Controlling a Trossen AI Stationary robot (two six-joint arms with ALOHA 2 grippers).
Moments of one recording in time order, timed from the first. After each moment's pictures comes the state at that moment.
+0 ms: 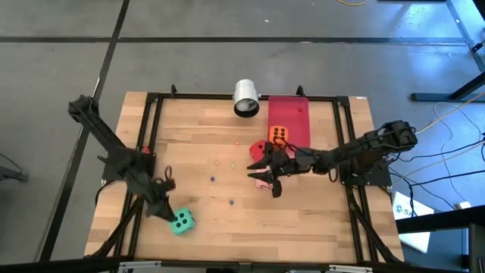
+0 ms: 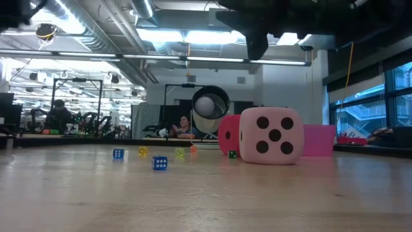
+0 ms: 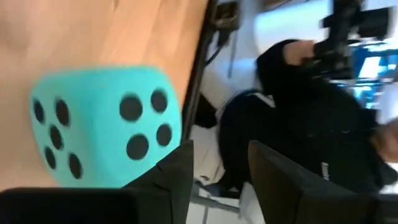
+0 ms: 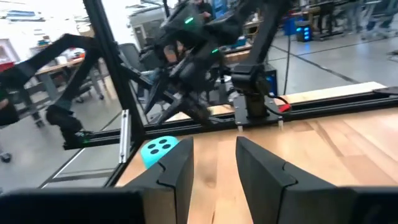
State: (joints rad) left arm -0.84 0.71 0.34 -0.01 0.00 -1.37; right arm 0.21 1.55 0.65 0.89 0.06 0.22
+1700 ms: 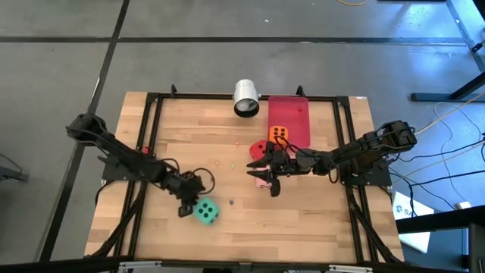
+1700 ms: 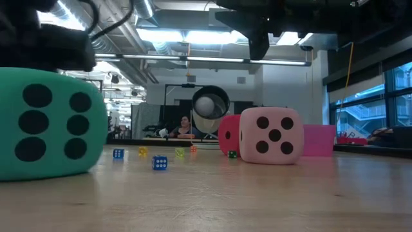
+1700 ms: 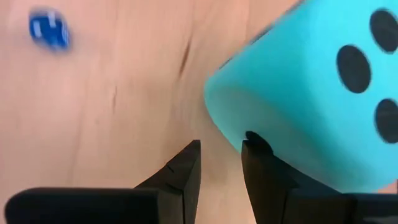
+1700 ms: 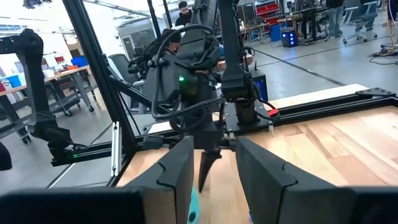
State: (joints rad) left arm -0.47 1.27 0.54 -0.18 0.02 -0.69; right arm 0.22 1.55 0.65 0.92 0.12 0.25
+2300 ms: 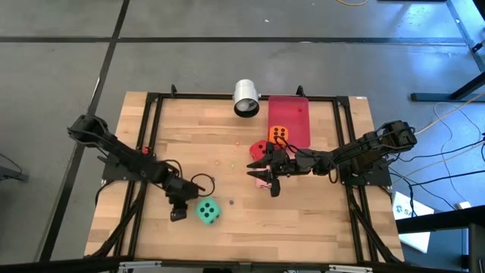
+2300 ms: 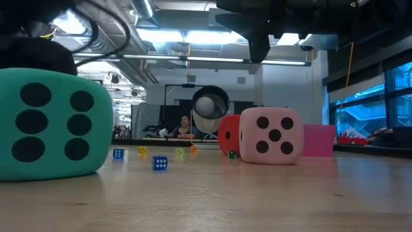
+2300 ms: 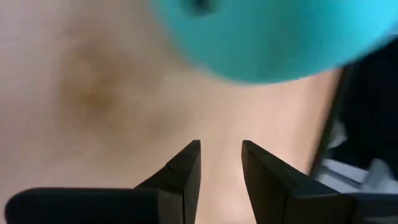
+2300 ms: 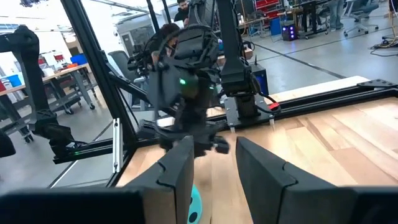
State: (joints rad) left arm -0.48 1.29 0.54 -0.22 0.38 -0.83; right arm 0.22 1.55 0.65 0.90 0.12 0.27
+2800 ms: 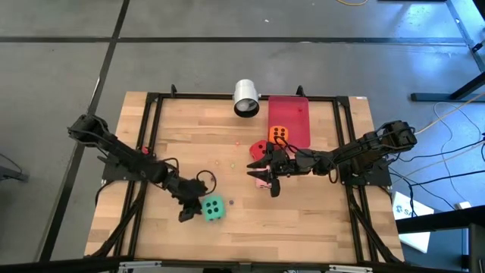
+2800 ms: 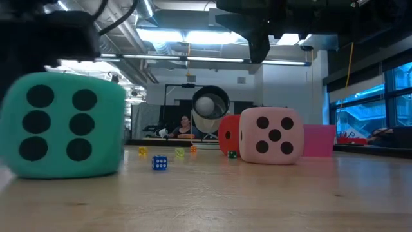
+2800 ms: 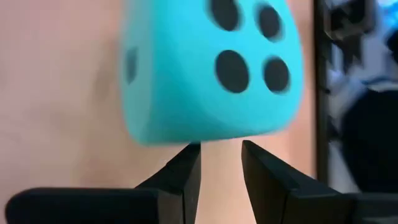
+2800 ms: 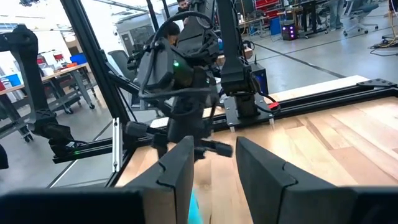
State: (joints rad) left arm -0.46 1.29 0.54 0.00 0.16 -0.74; right arm 0.22 1.55 0.65 0.90 0.12 0.27
